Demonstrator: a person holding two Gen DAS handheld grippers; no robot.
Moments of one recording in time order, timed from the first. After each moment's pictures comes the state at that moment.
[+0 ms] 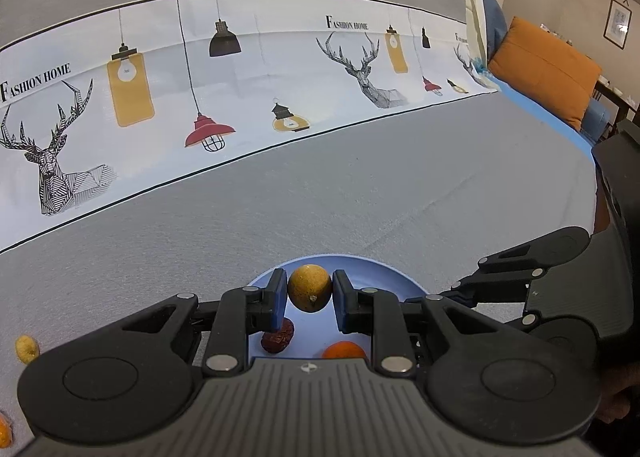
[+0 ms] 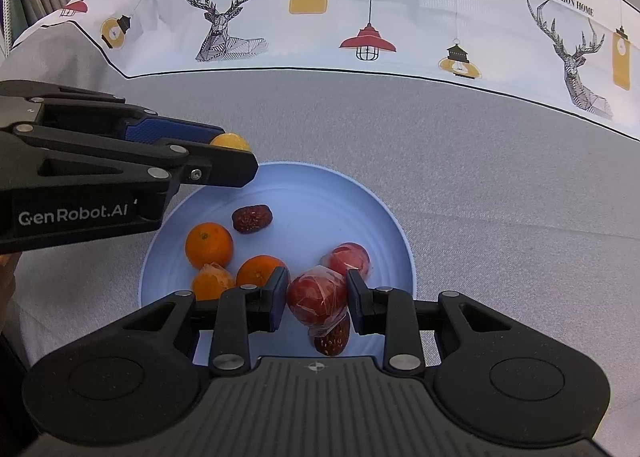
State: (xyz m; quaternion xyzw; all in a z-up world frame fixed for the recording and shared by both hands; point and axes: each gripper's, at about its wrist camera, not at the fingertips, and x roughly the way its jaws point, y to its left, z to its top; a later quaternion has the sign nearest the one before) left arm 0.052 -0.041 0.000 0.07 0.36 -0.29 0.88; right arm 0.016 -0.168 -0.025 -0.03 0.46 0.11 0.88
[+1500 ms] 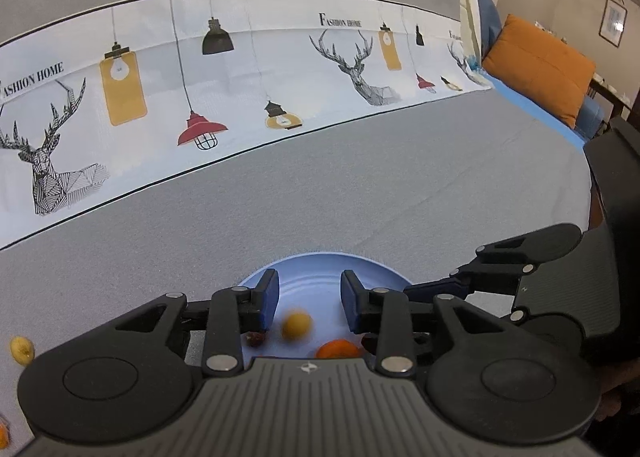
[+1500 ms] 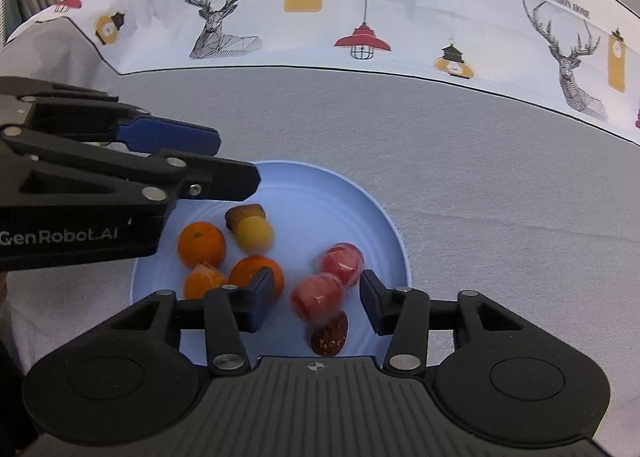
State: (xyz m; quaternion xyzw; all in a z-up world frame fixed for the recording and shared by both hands) left arm 0.052 -0.041 -0.003 0.07 0.36 -0.30 0.88; right arm 0.016 -0.165 -0.026 -0.04 0.45 0.09 0.89
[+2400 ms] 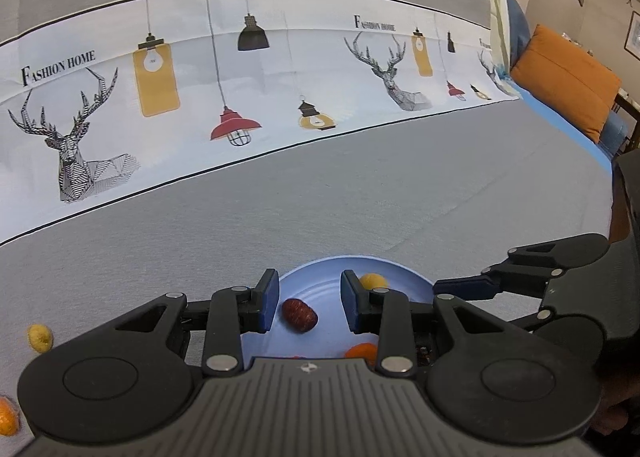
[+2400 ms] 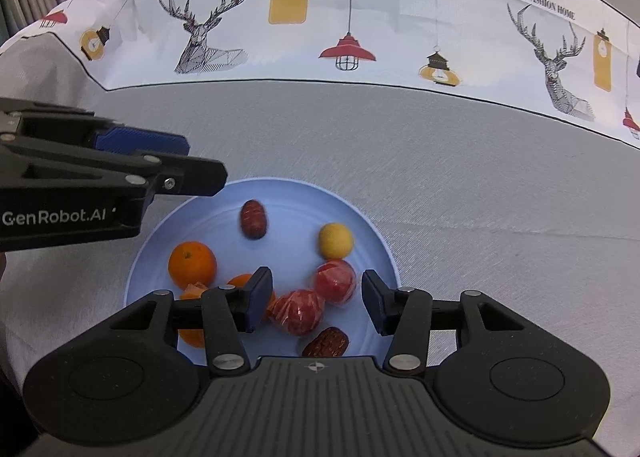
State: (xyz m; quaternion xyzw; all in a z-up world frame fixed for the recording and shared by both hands) left arm 0.059 -0.029 -0.002 0.06 0.37 -0.26 0.89; right arm 0.022 -0.166 -0.021 -0.03 0.44 0.07 0.89
